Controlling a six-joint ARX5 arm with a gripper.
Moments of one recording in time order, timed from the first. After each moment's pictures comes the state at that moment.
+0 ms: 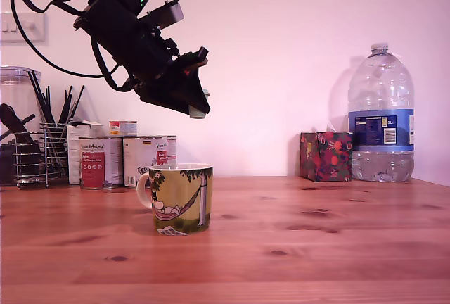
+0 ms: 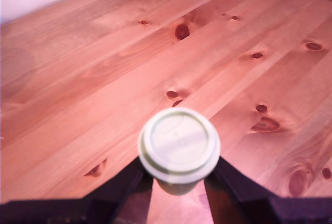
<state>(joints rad) -0.45 1.81 1.34 -0.14 0.27 0.08</state>
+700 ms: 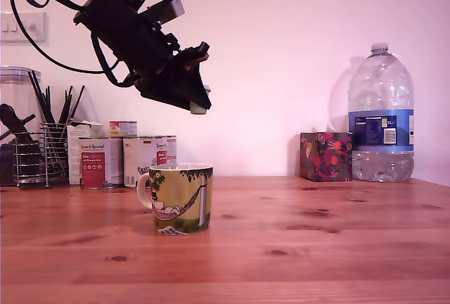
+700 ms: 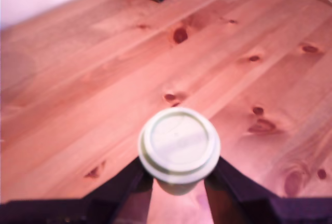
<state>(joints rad) -0.46 1.80 1.34 -0.16 0.27 0.08</state>
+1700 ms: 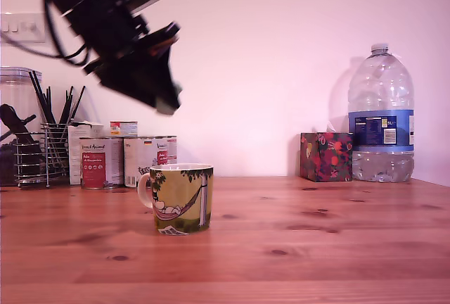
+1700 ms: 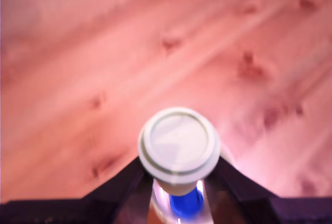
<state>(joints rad) -0.46 1.57 1.16 -0.35 0.21 0.09</state>
